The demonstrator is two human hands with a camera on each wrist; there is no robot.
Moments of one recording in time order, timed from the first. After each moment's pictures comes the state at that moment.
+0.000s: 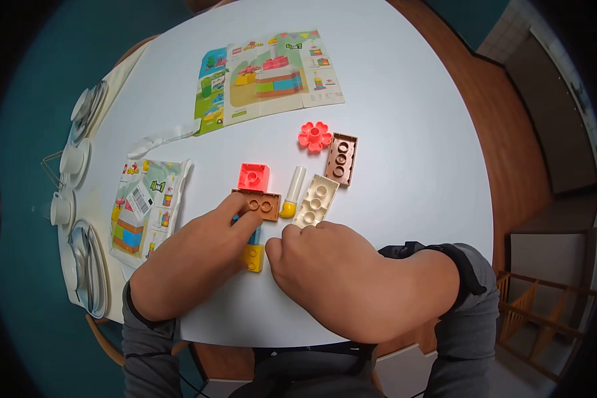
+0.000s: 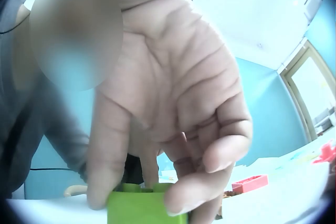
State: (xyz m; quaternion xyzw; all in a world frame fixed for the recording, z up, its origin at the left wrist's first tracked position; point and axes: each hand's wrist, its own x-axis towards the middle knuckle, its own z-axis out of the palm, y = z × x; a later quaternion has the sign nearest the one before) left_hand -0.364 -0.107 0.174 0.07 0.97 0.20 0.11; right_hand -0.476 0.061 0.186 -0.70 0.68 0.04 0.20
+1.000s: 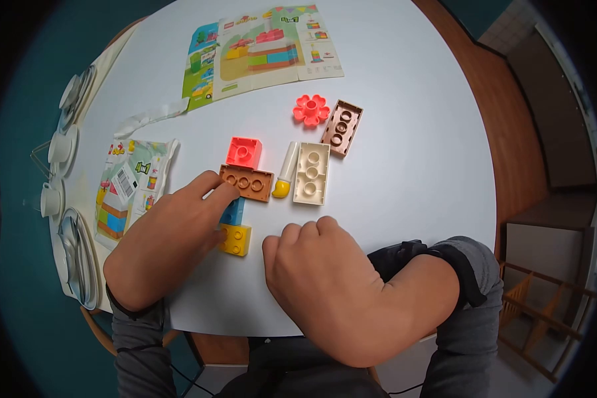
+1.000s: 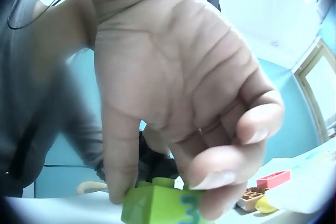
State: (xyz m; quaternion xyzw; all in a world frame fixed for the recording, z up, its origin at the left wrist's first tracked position) left_hand -0.359 -0.114 0.177 0.02 0.98 0.18 0.13; right_hand -0.443 0.066 0.180 -0.65 0.74 0.11 0.16
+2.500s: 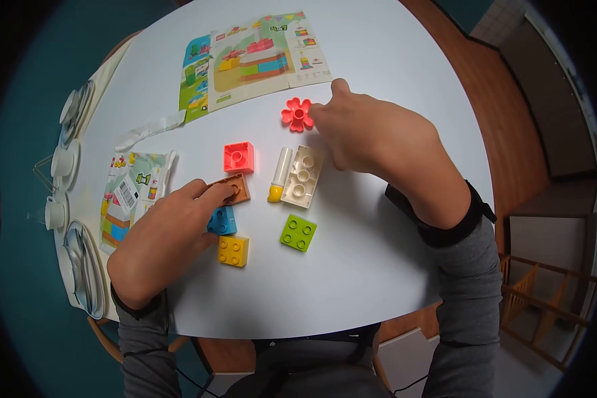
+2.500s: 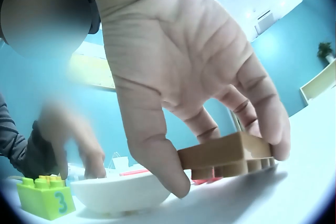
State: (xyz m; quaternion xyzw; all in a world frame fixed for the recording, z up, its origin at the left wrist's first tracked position) left_hand -0.365 -0.121 0.178 -0.04 0.98 0.14 0.16; right_hand -0.559 0.043 0.155 -0.46 0.88 0.04 0.13
